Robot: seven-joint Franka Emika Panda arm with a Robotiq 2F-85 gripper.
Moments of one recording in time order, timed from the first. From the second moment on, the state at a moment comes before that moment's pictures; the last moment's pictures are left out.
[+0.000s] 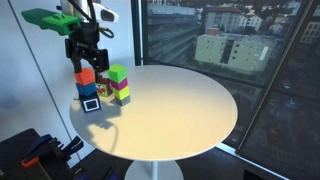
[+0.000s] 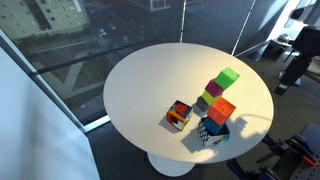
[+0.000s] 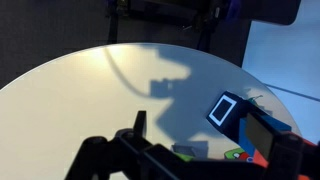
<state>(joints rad) 0.02 -0.49 -0.12 -2.65 0.05 2.05 -0.23</state>
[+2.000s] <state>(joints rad) 0.02 -0.32 -0.03 -2.53 0.05 2.23 -0.01</state>
